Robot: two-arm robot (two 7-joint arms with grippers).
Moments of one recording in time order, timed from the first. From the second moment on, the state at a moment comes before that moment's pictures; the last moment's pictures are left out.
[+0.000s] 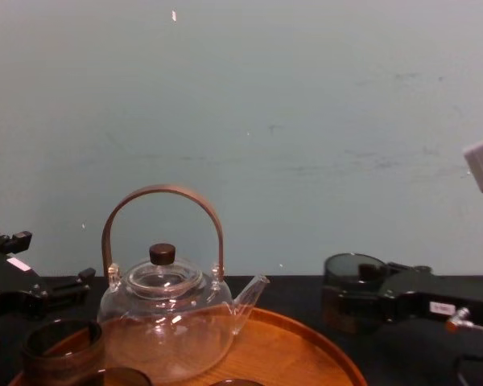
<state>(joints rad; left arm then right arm) -0.20 0.60 0.45 -1.41 -0.25 -0.12 0.03 0.58 0.27 -0.40 -0.83 0.30 -0.13 0.70</state>
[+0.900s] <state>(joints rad) -0.20 0.60 0.45 -1.41 -0.25 -0.12 0.03 0.81 0.08 -0.48 -0.38 0.31 -0.26 0.89</state>
